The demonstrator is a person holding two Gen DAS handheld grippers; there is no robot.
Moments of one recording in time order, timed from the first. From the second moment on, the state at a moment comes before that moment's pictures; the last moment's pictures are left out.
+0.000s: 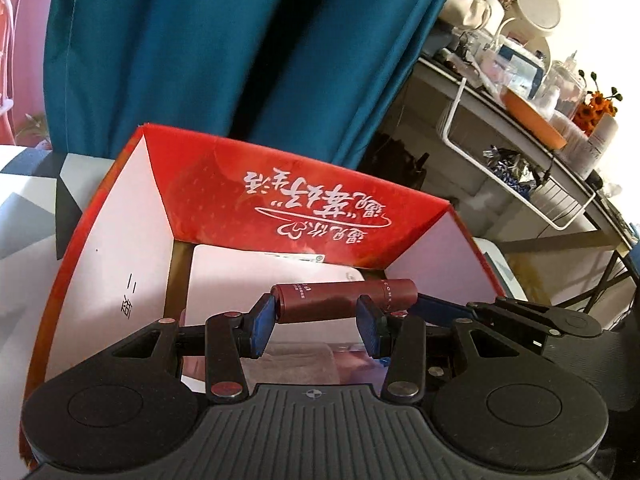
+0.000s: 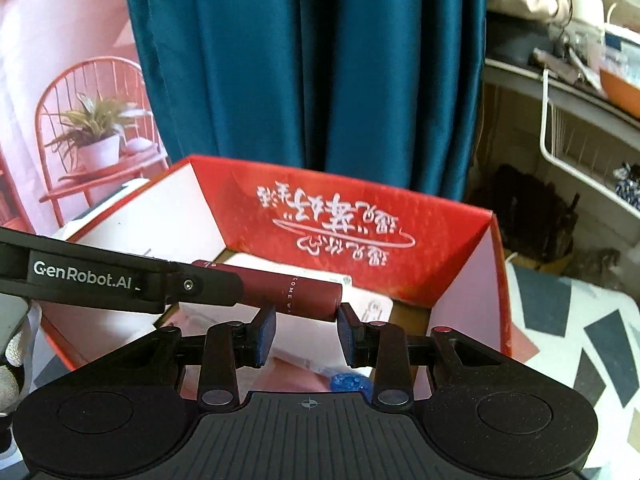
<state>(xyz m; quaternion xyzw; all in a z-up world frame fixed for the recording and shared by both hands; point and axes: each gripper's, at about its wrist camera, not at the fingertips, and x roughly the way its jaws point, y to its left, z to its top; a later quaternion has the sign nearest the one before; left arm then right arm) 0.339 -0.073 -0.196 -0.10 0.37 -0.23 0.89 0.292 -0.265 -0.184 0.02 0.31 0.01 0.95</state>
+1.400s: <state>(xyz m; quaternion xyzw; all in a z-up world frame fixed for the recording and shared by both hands) 0.067 0.017 -0.017 0.01 0.18 -0.07 0.98 0.044 -0.183 -0.006 0.03 0.15 -0.03 0.99</state>
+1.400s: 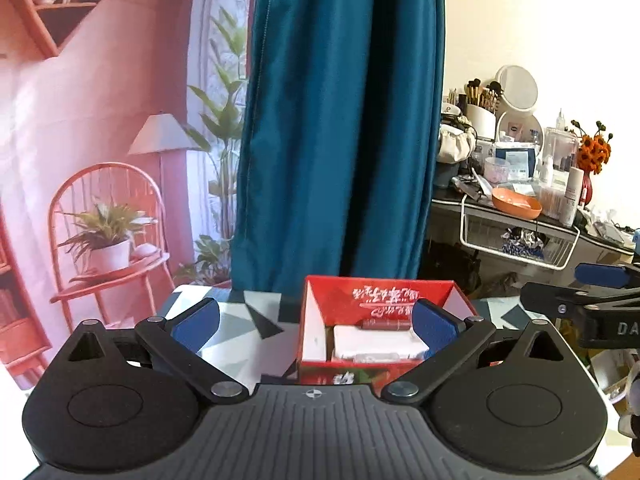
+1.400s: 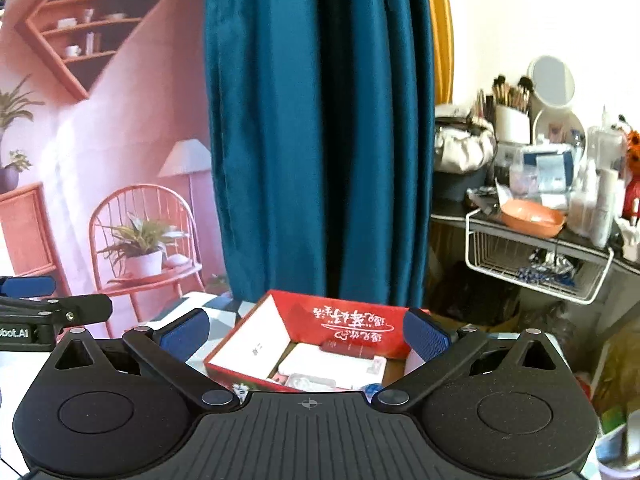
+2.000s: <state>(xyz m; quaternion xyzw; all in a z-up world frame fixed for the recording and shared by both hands) 0.010 0.018 -0.017 0.04 0.12 -0.04 0.99 -0.023 -0.140 -0.005 0.00 0.12 -0.05 0.99</state>
